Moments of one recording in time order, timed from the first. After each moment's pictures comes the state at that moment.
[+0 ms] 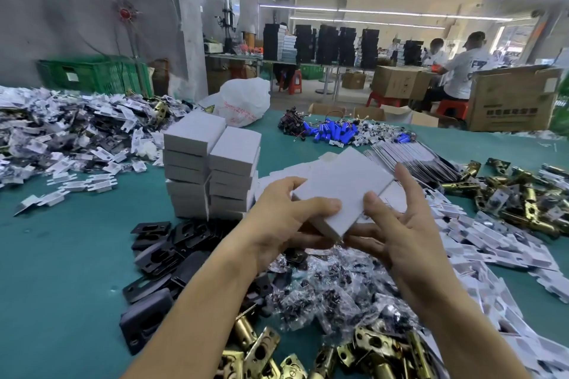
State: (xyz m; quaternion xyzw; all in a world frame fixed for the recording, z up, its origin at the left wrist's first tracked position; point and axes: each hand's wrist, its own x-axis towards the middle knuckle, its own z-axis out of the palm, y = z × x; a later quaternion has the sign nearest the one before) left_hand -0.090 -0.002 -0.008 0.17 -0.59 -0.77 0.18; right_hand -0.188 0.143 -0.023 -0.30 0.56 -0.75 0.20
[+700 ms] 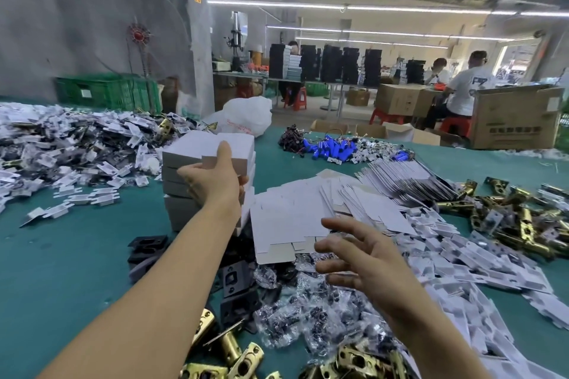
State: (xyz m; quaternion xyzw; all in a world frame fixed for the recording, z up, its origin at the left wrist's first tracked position) left_hand -0.123 -0.082 0.008 0.44 -0.37 -0.59 0.57; right_hand -0.191 0.149 -0.030 -0.33 0.63 -0.64 0.29
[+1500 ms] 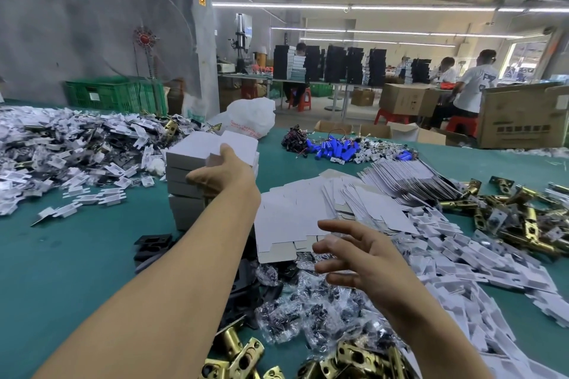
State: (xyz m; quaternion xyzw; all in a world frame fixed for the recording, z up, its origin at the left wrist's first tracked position) left_hand -0.151 -0.085 0.018 0.49 -0.29 -0.61 0.55; right_hand -0.190 0.153 -0.027 -0.34 0.62 -0.63 0.32
